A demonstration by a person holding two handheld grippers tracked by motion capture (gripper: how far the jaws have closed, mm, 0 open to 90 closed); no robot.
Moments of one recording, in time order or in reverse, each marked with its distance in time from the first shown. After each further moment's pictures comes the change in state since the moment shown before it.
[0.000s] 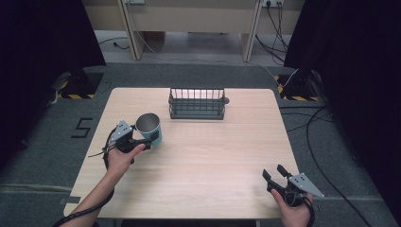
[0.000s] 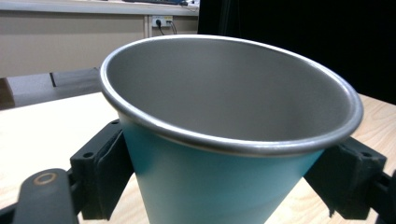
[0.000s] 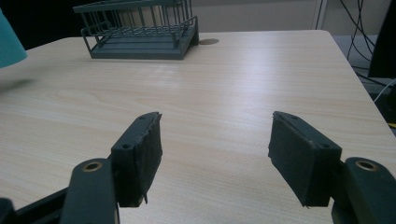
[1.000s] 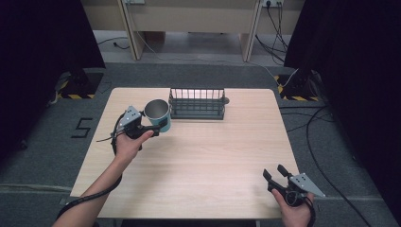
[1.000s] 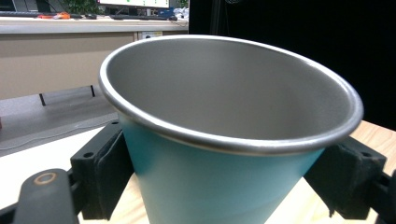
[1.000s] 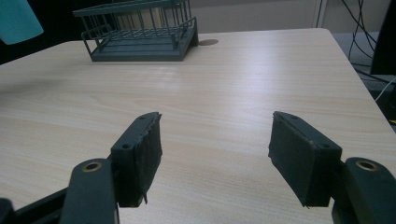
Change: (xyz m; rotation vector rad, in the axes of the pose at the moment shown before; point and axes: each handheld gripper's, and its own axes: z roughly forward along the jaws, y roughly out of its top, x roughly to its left) left arm -0.008 0.042 0.034 -0.035 -0.035 0.027; right arm -0.002 0.000 0.000 -0.003 0.005 0.022
